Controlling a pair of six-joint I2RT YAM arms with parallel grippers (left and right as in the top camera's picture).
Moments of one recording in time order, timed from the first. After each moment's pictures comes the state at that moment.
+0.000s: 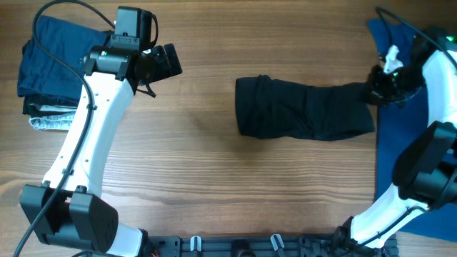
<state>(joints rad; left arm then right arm) -0.17 1.67 1.55 -0.94 -0.09 -0.44 -0.31 1.95 1.68 -1.33 -0.39 -0.01</state>
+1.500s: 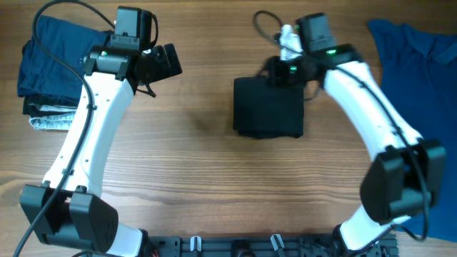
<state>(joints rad) -0.17 1.67 1.55 -0.94 -0.09 -0.44 0.23 1.81 1.50 -0.82 -0.46 0.25</state>
